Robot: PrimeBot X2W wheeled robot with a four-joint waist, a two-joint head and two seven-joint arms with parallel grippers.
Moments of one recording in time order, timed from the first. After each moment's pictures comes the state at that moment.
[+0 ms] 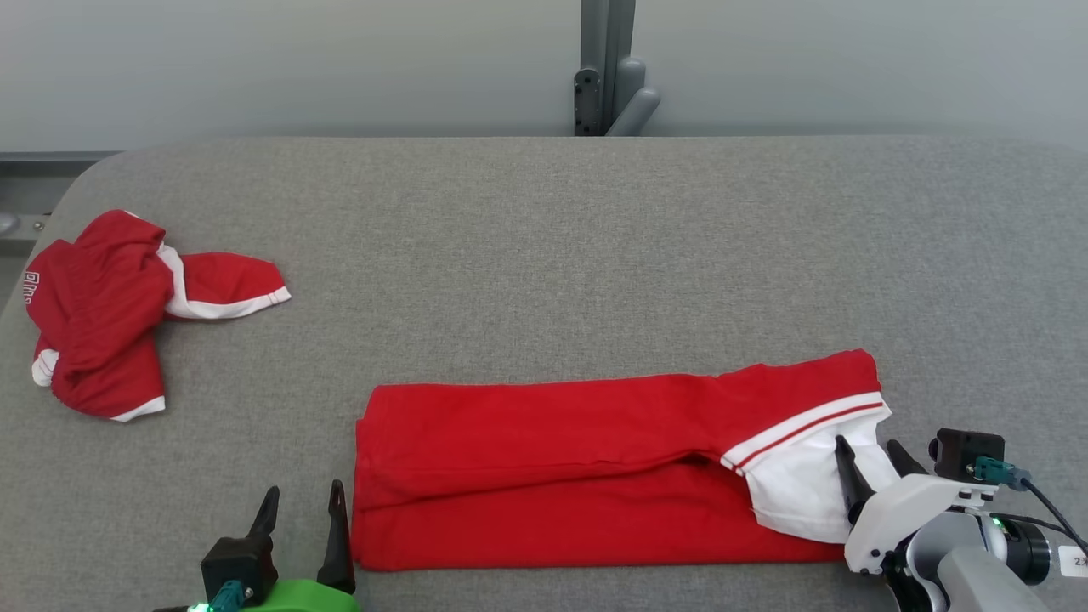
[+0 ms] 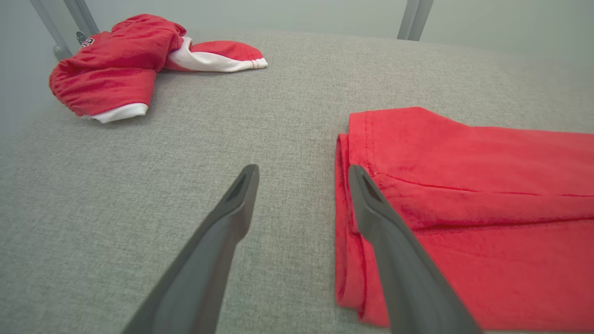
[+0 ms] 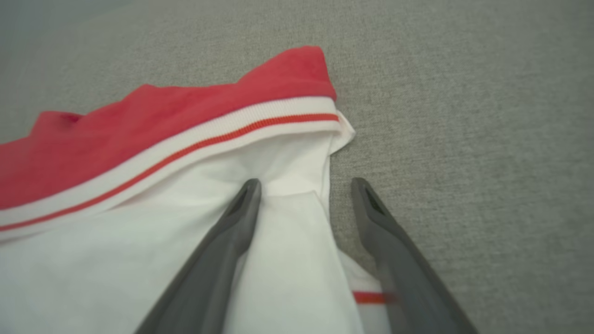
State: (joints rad) left arm -0.02 0.05 -0.06 0.45 -0.17 -0.01 -0.26; right arm -0.29 -0.17 0.09 0.83 0.39 0.13 -0.19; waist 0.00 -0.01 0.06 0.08
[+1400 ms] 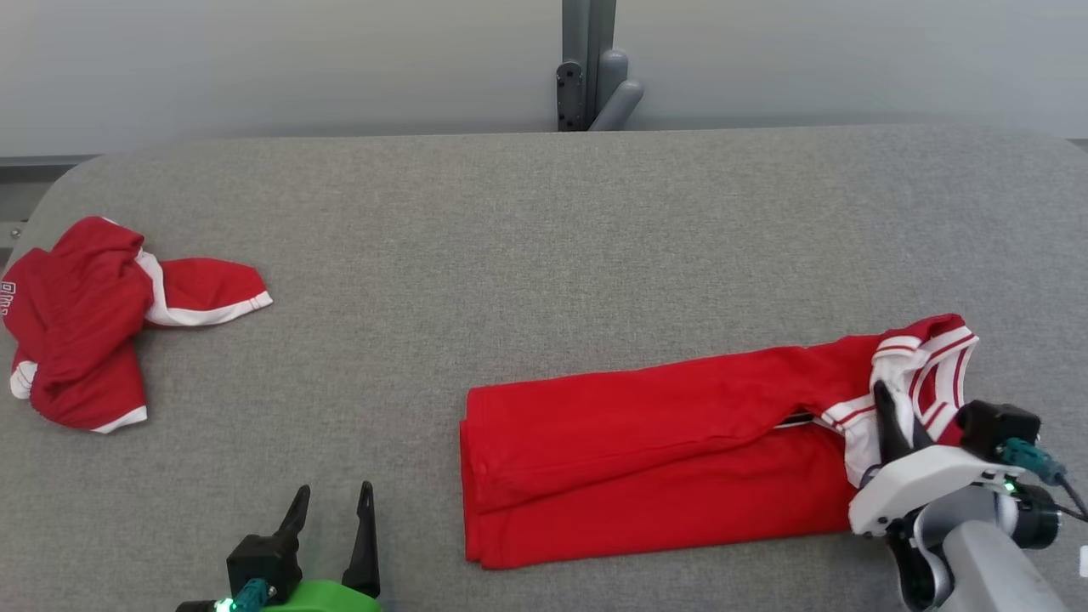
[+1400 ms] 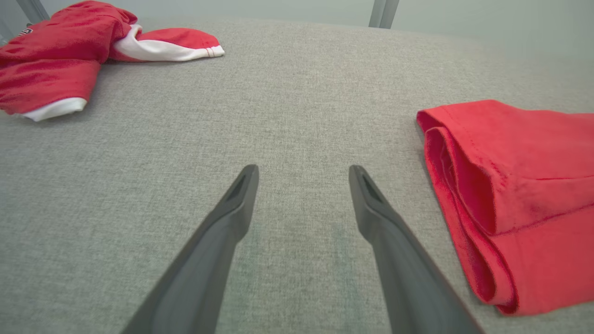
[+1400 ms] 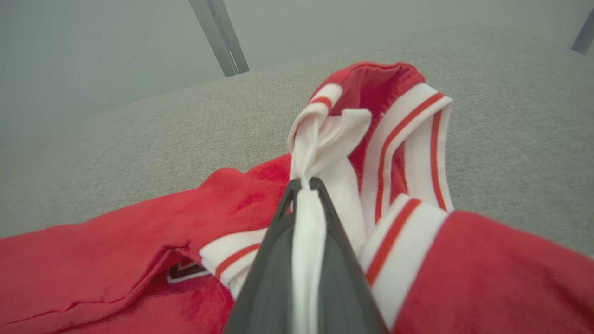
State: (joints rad) left arm -0.03 0.05 -0.12 0.47 -0.19 -0.03 -0.26; right arm -0.29 -0.17 -0.01 0.70 0.38 0.13 -0.26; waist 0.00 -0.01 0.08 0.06
